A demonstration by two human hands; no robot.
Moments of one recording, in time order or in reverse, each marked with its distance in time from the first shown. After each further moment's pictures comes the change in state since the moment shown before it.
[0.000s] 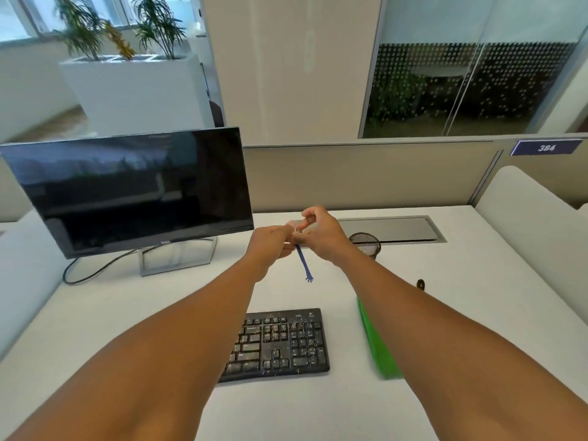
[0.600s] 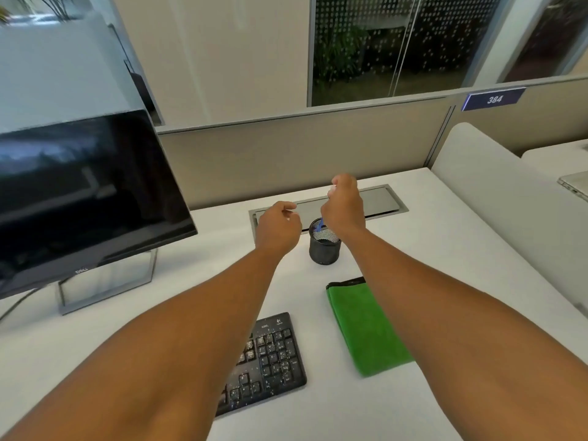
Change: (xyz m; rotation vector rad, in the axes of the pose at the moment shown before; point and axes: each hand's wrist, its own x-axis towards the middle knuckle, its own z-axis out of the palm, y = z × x) left_hand 0.077 -0.010 0.115 0.475 -0.008 0.278; right_hand 0.056 0.057 -0.093 -0.433 0.539 0.127
